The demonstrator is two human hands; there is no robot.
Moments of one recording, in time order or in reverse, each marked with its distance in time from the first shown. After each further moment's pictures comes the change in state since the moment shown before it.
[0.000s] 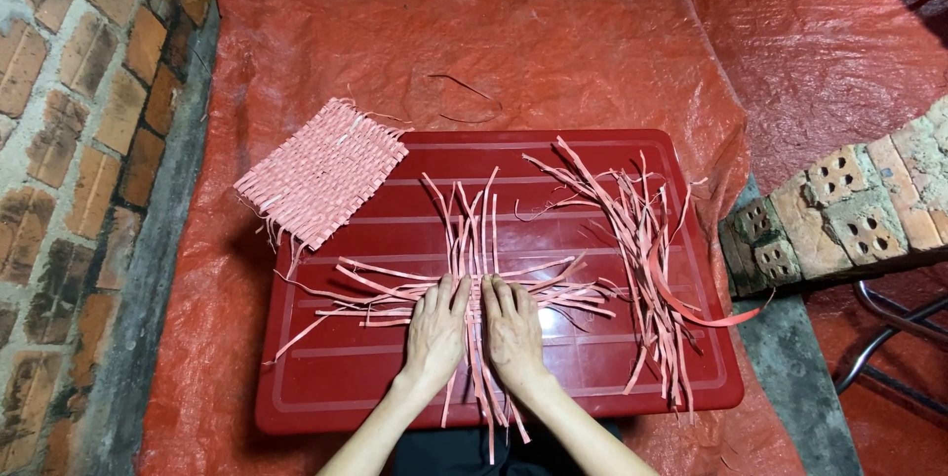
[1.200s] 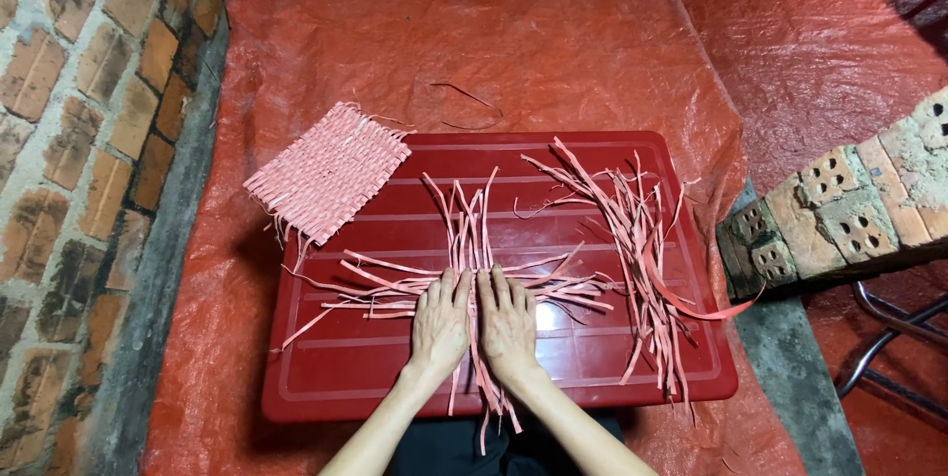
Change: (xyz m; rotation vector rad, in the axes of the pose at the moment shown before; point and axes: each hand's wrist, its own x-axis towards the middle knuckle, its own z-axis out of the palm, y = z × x) left_hand -0.002 0.005 0.011 0.006 0.012 -0.053; right_hand -0.001 -0.011 0.007 -0.063 -0.058 0.118
